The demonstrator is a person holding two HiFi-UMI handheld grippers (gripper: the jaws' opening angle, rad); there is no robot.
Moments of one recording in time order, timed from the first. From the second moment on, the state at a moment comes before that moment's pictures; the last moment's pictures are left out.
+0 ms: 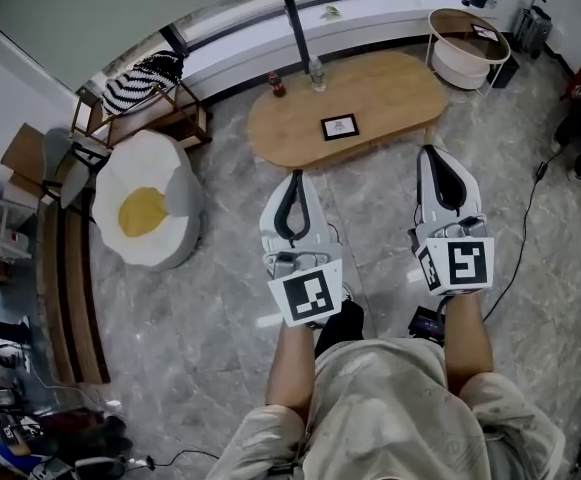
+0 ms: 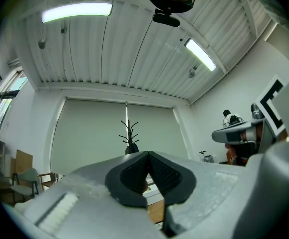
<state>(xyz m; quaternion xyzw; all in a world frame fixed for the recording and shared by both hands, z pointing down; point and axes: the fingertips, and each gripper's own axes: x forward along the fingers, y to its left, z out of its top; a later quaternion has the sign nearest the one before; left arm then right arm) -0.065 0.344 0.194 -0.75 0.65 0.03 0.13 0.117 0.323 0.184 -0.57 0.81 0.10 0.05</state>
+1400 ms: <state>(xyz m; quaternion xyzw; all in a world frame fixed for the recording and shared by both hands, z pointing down) -0.128 0.179 0.189 -0.77 0.62 0.03 0.14 0.049 0.168 0.180 -0.59 0.80 0.07 0.08</state>
